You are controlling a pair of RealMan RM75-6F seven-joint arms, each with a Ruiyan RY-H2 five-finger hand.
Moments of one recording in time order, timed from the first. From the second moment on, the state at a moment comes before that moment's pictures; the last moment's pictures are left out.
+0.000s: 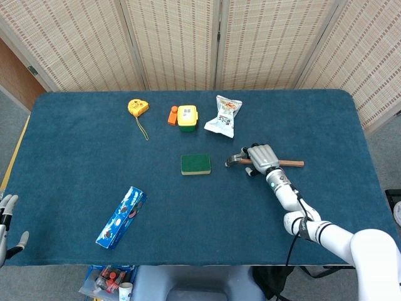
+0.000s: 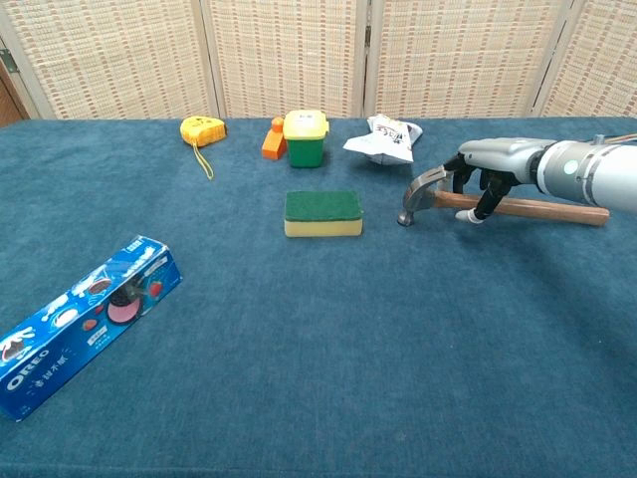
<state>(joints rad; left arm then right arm) 0.00 -1.13 -0.05 -1.59 1.42 1.54 0.10 0.88 -1.66 0.22 -0.94 -1.05 0.57 -0.14</state>
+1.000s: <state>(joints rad) 0.00 -1.14 -0.05 -1.57 1.41 1.53 0.08 0.89 -1.68 0.20 -0.89 -1.05 0.55 -0.12</state>
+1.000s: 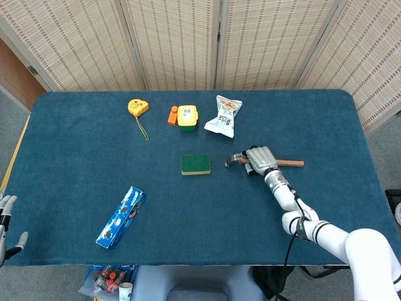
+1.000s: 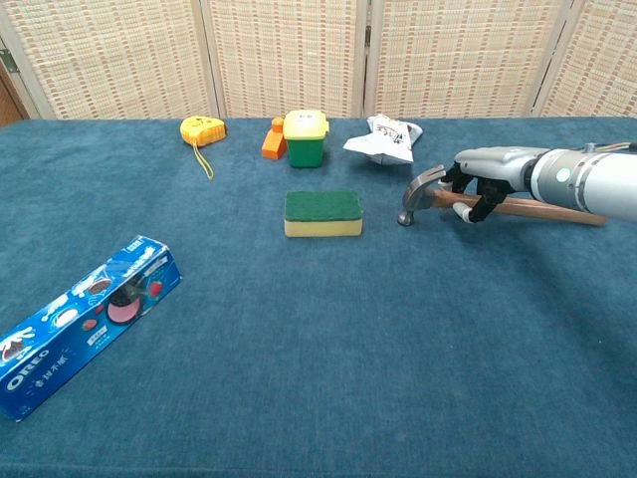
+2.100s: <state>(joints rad) 0.00 -1.15 -0.05 -1.55 1.42 1.53 0.07 0.77 -1.57 0.24 -1.08 -1.19 0.90 -0.02</state>
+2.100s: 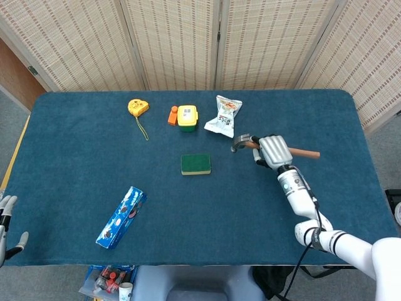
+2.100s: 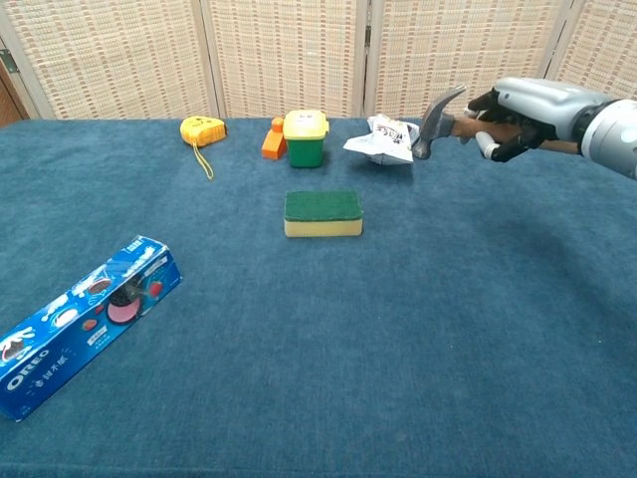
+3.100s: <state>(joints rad) 0.02 -1.14 -0.05 -1.56 1.42 1.55 0.06 0.84 -1.53 0.27 -1.22 -1.09 0.74 -0.05</state>
